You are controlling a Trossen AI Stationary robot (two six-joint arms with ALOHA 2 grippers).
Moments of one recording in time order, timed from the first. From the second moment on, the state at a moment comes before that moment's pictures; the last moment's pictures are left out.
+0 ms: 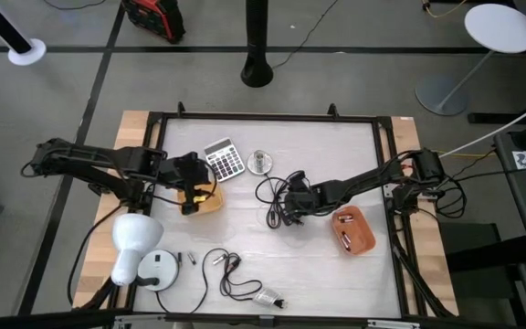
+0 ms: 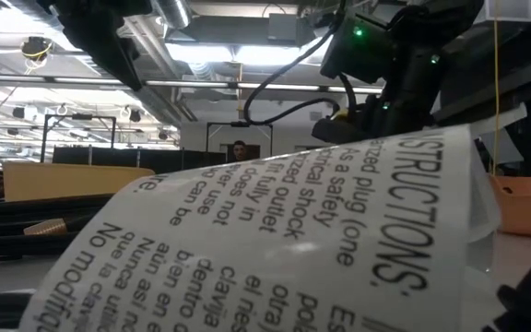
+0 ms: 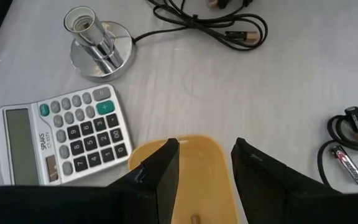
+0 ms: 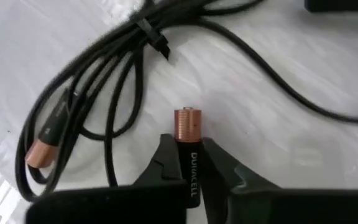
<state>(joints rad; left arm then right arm) -0.07 1.00 0.89 -0.80 -0.17 -0.15 0.11 1.81 0.96 -0.35 0.20 1.02</state>
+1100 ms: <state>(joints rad) -0.18 0.88 0.88 -0.77 -0.17 -0.13 0.08 2.04 1.26 0.56 0.27 0.41</state>
